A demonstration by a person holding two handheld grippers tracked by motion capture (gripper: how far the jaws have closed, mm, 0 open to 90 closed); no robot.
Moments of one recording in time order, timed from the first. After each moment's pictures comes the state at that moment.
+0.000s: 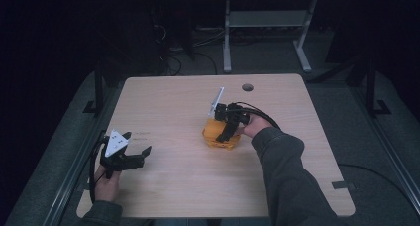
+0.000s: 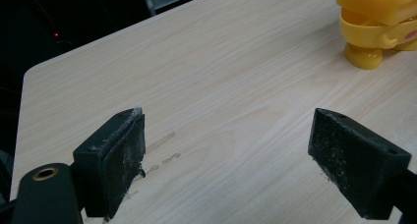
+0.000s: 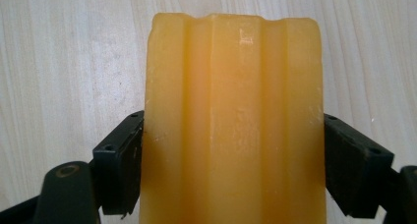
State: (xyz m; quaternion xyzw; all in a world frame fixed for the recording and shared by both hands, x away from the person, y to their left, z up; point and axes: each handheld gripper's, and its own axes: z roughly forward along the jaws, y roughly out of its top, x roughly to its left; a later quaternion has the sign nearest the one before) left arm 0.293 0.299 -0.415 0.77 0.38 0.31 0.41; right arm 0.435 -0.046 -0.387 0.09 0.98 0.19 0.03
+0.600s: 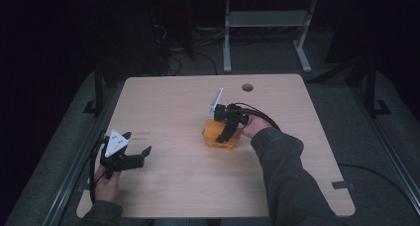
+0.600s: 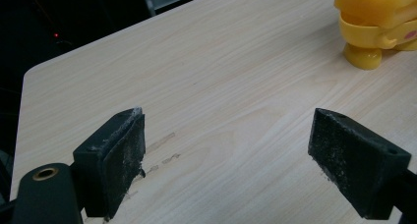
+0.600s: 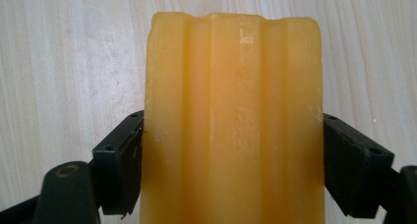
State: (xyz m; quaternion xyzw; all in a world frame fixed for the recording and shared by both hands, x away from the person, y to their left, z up) left arm 0.293 0.298 -0.415 0.77 0.38 0.31 0.41; right arm 0.436 -0.044 -0.389 0.09 0.98 0.19 0.03
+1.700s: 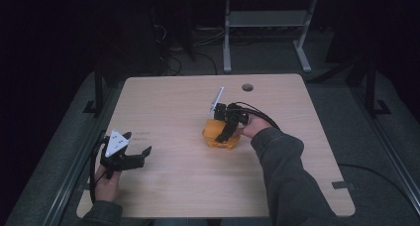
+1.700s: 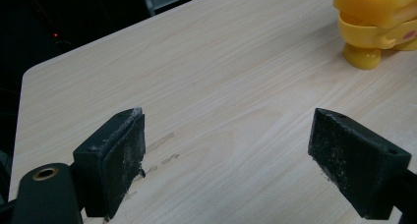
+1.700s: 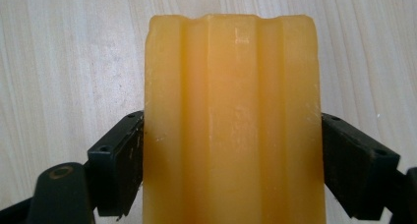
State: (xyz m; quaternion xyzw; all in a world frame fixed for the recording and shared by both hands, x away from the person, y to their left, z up) left arm 0.293 0.297 -0.416 0.77 0.38 0.31 0.41; right arm 0.437 -0.045 -0.388 0.11 0.97 0.19 0.02
